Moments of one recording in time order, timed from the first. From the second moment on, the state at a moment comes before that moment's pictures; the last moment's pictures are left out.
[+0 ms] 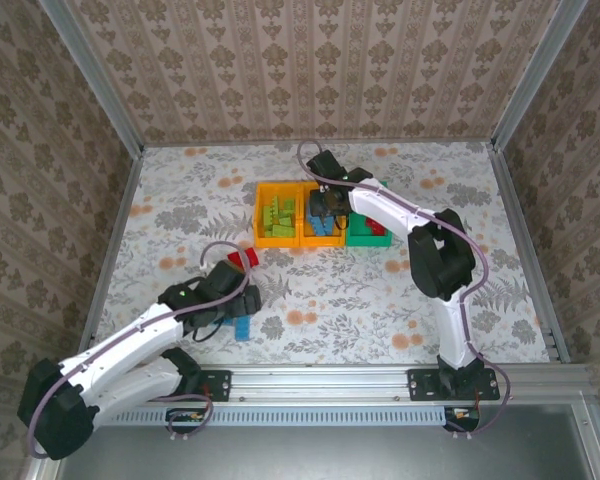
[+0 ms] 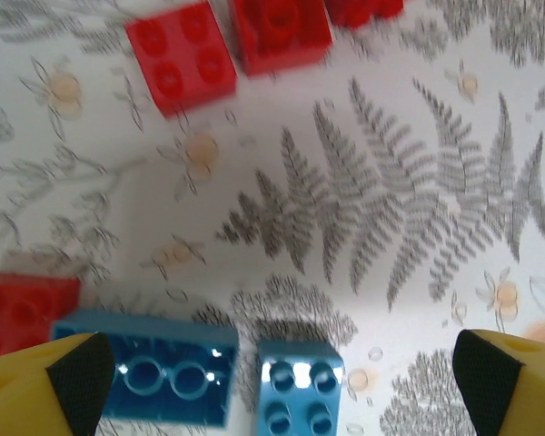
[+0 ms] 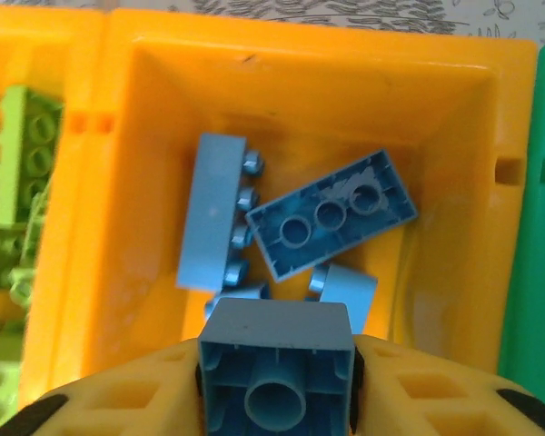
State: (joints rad) left arm -0.79 0.91 0.54 -0.78 -0.21 -0.83; right arm 0.54 2.12 1.77 -0.71 0.13 0.44
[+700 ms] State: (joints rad) left arm -1.03 1.15 0.47 -0.71 -0.26 -1.09; right arm 0.45 1.83 1.60 -0.65 0.07 0.47
